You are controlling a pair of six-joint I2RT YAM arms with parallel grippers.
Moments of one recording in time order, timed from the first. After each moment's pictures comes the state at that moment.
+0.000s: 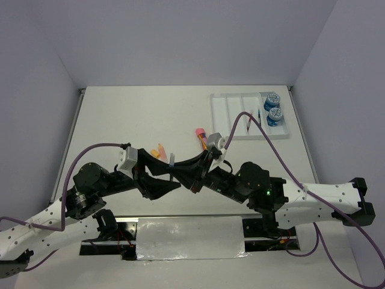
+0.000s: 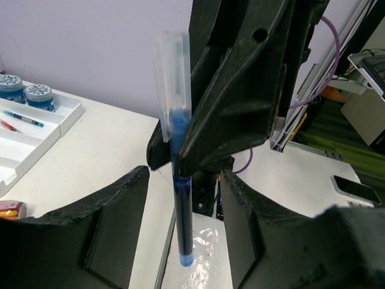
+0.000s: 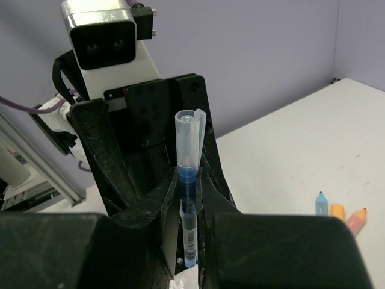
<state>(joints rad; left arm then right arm) -1.00 0.57 0.70 0.10 0.34 -0.32 1.46 0.96 0.94 0.25 0.33 0.22</state>
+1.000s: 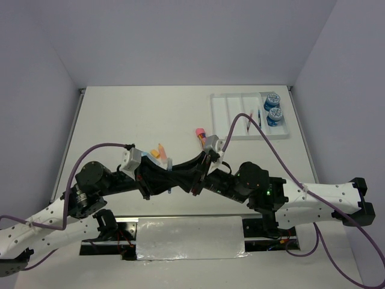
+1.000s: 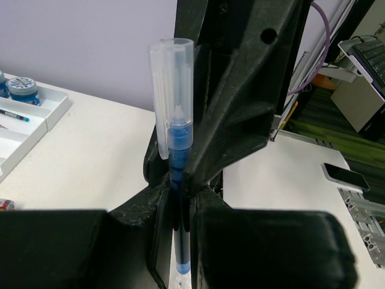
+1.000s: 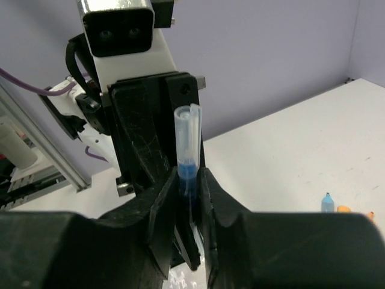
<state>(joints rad) -1.00 0.58 0.72 0.07 0.38 -0.32 1.46 0.96 0.94 0.23 0.26 0.21</state>
